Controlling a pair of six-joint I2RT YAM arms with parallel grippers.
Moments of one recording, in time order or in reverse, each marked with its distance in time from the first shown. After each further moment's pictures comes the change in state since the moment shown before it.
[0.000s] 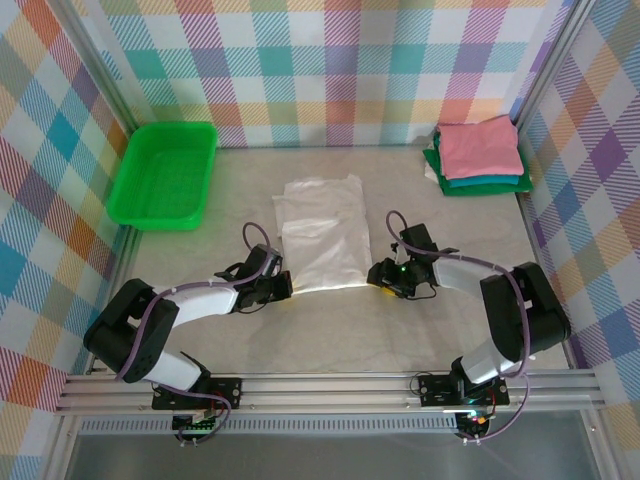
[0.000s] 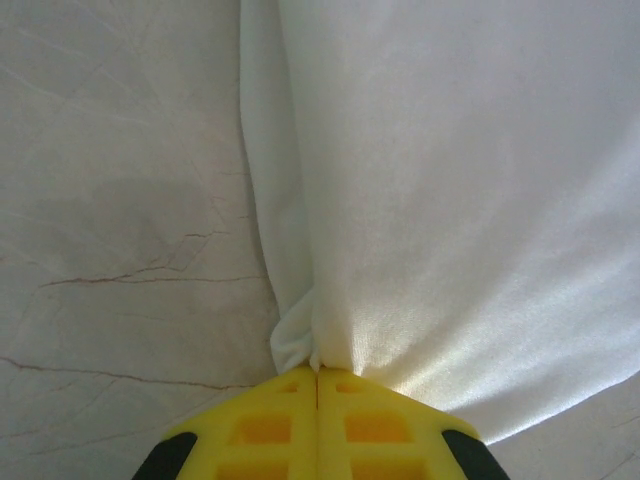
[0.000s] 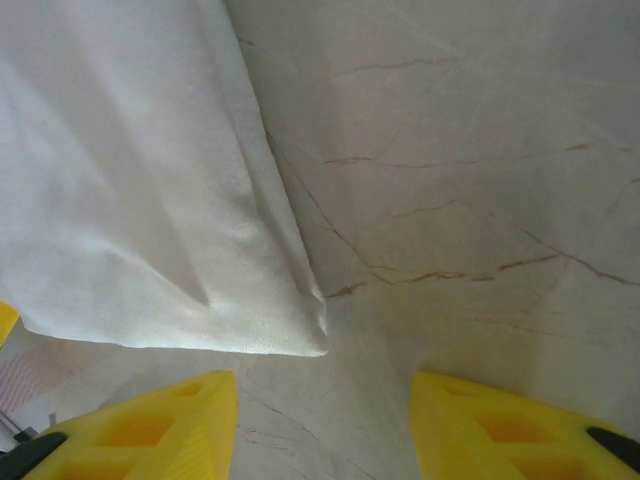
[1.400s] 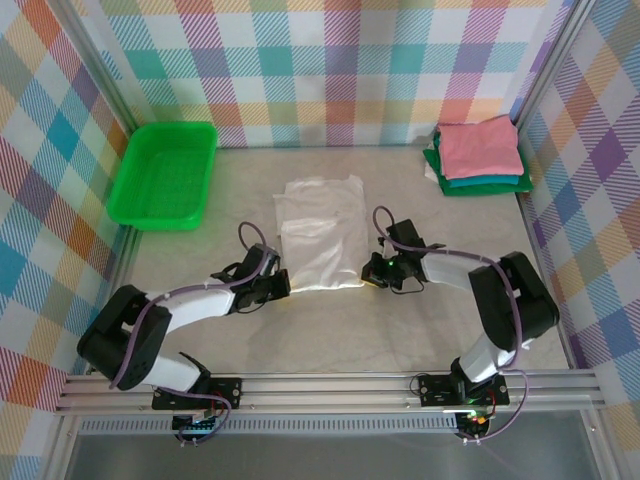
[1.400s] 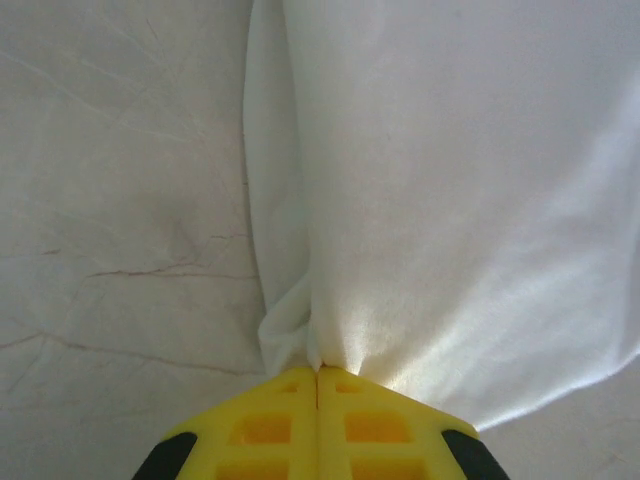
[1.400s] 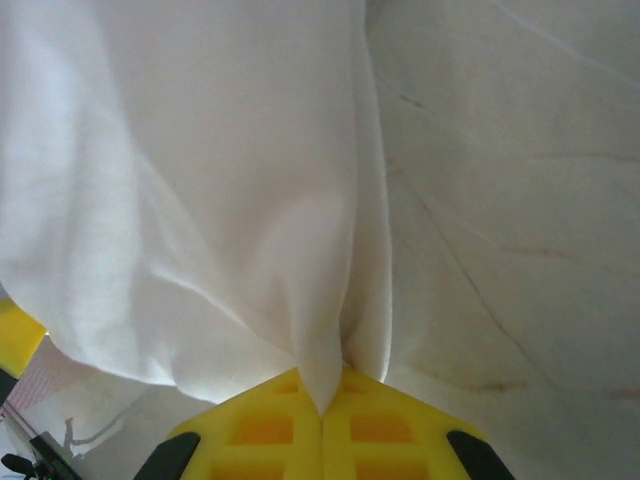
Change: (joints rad) left arm 0.000 -0.074 -0.006 -0.040 -0.026 -0.021; right arm 0.068 0.035 0.049 0.076 0.016 0.041
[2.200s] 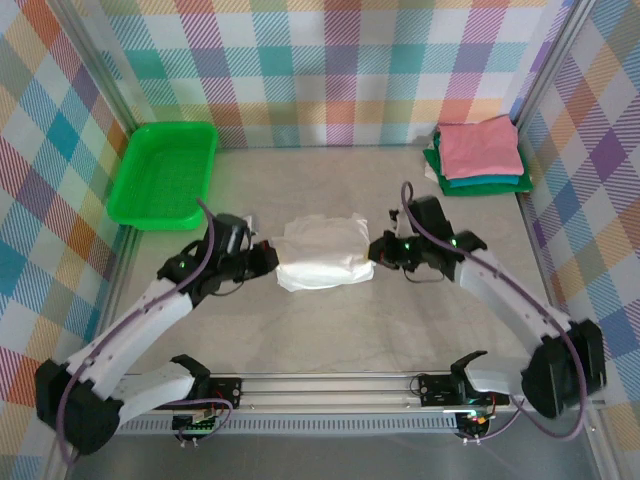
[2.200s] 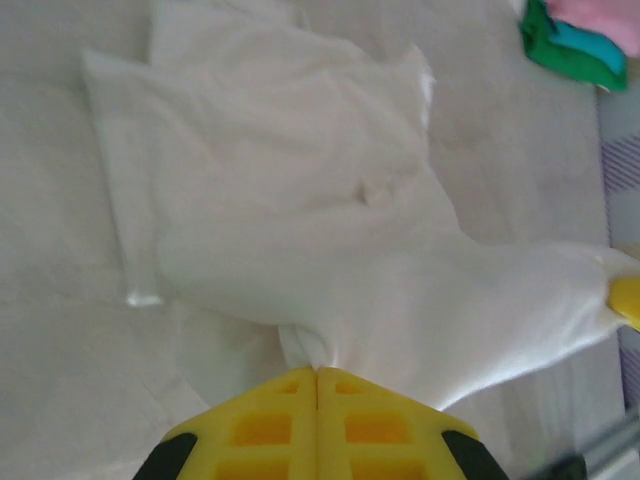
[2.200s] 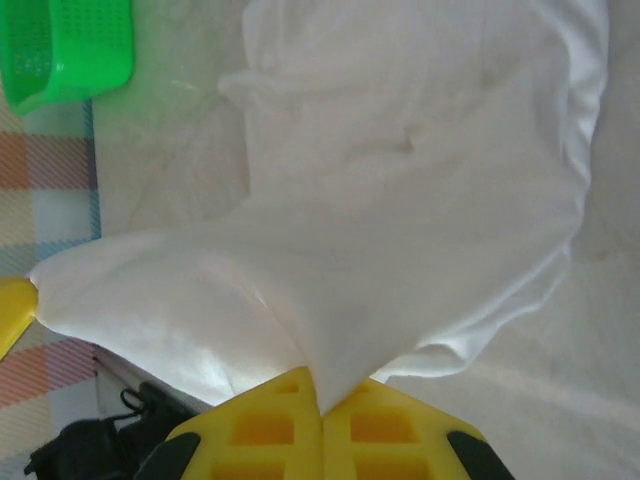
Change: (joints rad) left arm 0.093 -0.293 0.362 -0.513 0.106 -0.010; right arm 0.006 -0.298 0.269 -0.390 0.021 -0.018
